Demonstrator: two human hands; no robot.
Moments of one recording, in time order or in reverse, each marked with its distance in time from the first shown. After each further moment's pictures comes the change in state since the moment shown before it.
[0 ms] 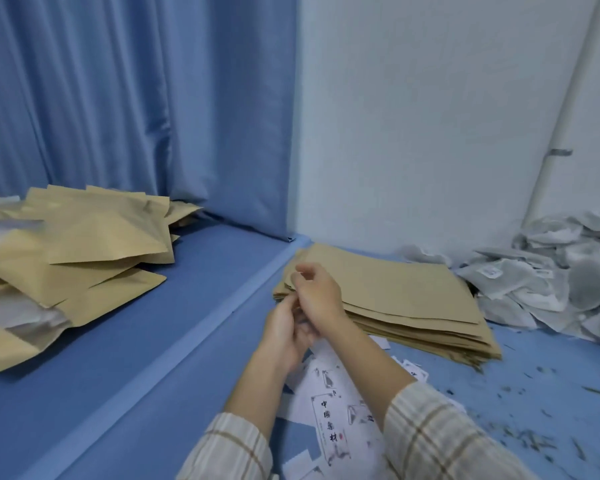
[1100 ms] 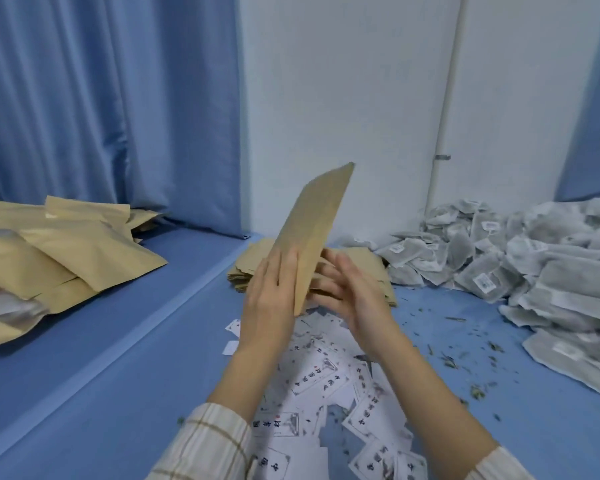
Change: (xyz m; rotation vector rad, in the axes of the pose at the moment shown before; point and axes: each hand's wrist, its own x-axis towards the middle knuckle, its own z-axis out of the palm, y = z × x) left_hand -0.137 -0.042 0.039 1.491 0.147 1.379; right_hand -0.170 -0.025 -0.163 0.723 -0.128 -0.075
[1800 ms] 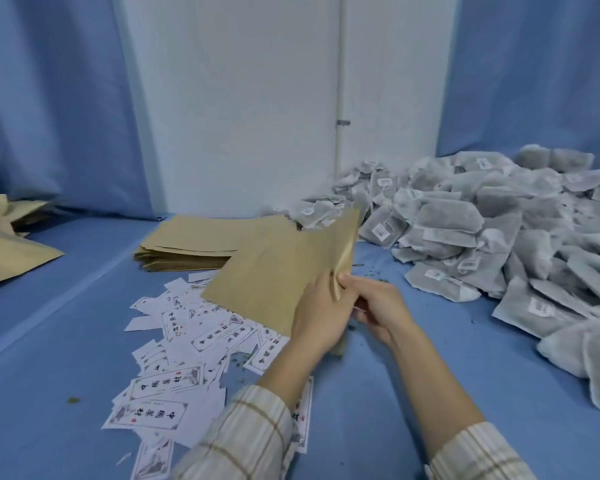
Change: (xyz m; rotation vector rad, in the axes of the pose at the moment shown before) left_hand -0.056 0.176 0.062 -0.677 -0.628 -0.346; right_hand -0.105 -0.015 -0.152 -0.017 0.462 0.185
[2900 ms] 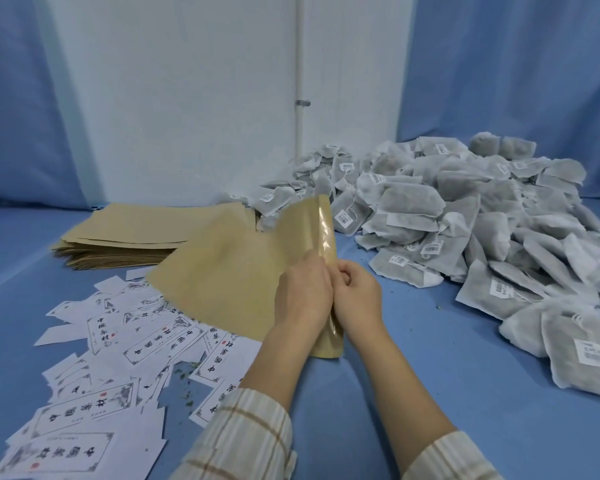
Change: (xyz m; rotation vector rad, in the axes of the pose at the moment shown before) left_hand 0.034 0.008 0.039 0.428 0.178 0.190; right_hand 0.009 0.015 -0.016 -0.592 0.384 -0.405
